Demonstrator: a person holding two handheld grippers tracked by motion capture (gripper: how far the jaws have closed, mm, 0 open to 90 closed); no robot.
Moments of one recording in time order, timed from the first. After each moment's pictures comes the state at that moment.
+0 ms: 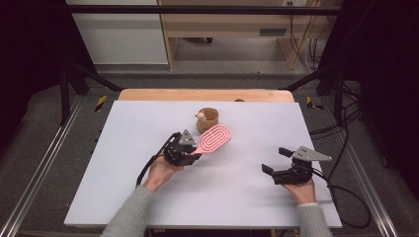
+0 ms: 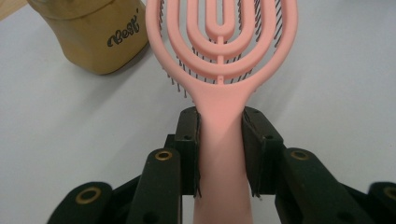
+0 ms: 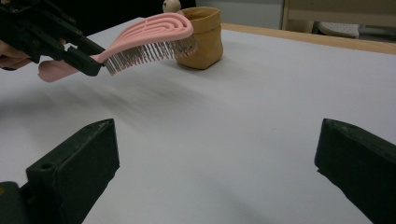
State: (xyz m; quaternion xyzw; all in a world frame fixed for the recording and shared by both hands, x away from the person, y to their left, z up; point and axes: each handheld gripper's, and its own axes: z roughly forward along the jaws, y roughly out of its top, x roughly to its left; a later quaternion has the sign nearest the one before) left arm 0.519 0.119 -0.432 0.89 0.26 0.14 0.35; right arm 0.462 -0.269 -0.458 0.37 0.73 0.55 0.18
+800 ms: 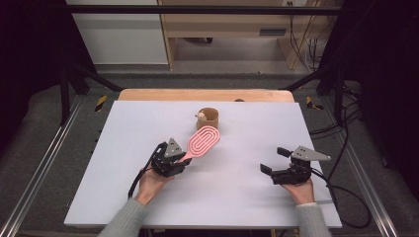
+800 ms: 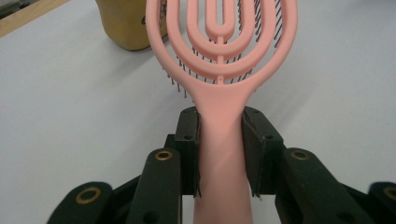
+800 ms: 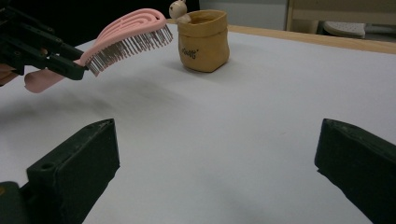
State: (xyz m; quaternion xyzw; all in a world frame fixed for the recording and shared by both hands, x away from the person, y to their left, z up) left arm 0.485 0.147 -0.439 0.85 0.30 0.19 0.38; right arm 0.461 -0.265 -0.456 0.37 0.73 0.55 0.17
